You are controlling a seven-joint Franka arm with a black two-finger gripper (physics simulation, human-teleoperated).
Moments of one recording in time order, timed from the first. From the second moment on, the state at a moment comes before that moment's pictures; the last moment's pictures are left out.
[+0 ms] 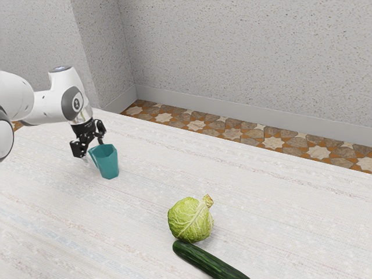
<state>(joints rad) 0.19 0.51 0.18 -1.69 -0.18 2.21 -1.18</state>
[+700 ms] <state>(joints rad) 0.20 0.54 0.18 -1.69 -0.19 2.25 -1.17</state>
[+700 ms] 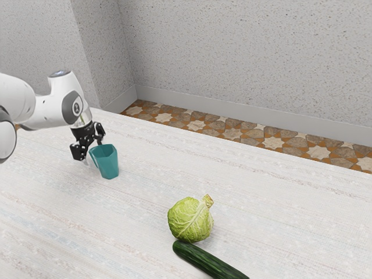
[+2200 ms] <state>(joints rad) 0.11 0.32 0.18 -1.99 -0.59 2.26 -1.09</state>
